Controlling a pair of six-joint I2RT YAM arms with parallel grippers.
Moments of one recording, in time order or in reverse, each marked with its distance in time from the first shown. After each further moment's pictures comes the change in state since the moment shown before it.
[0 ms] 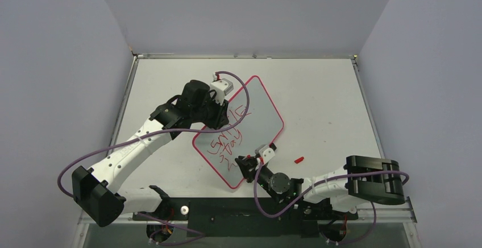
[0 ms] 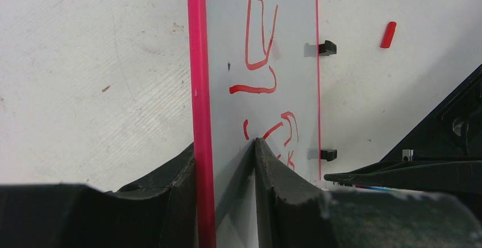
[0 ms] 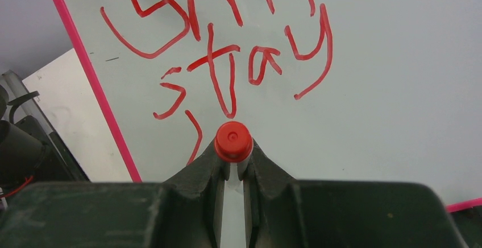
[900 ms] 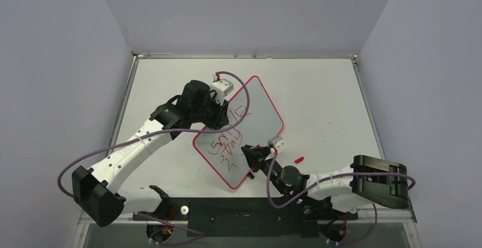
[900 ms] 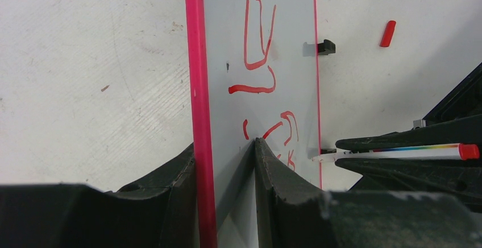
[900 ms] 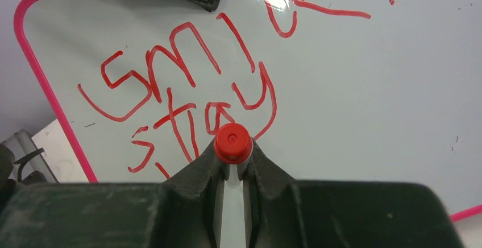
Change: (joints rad) left arm 0.000 0.000 0.000 -0.002 0.000 0.000; right arm -0.113 -0.074 -0.040 0.084 -0.045 0.005
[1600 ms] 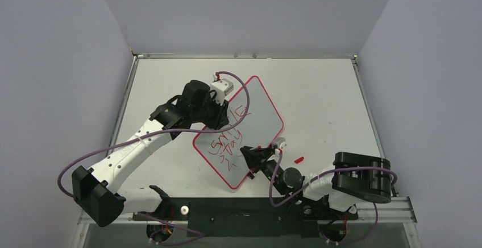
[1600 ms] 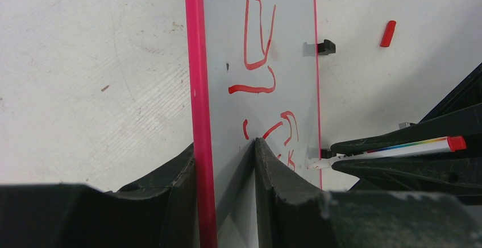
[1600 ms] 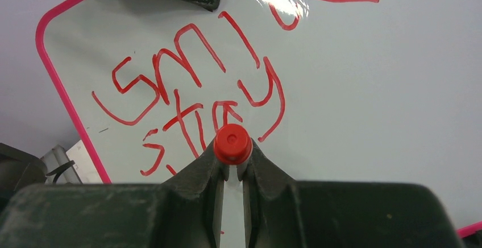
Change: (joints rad) left arm 0.000 0.000 0.000 0.000 0.000 0.000; right arm -0.012 0.158 -0.056 0.292 -0.032 0.082
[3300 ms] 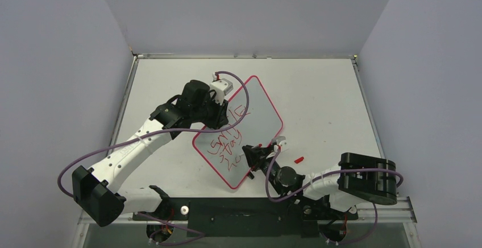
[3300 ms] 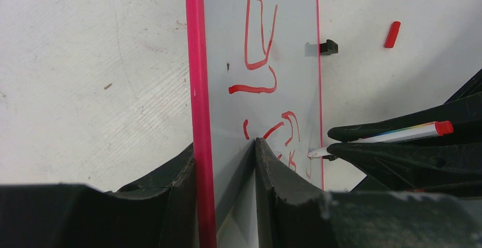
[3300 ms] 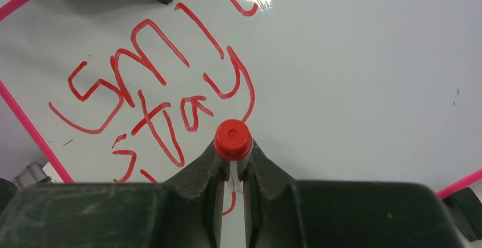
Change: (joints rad) left arm 0.001 0.002 0.000 -0.003 -0.006 -0.001; right arm 0.000 -0.035 0.027 -0.172 0.114 0.105
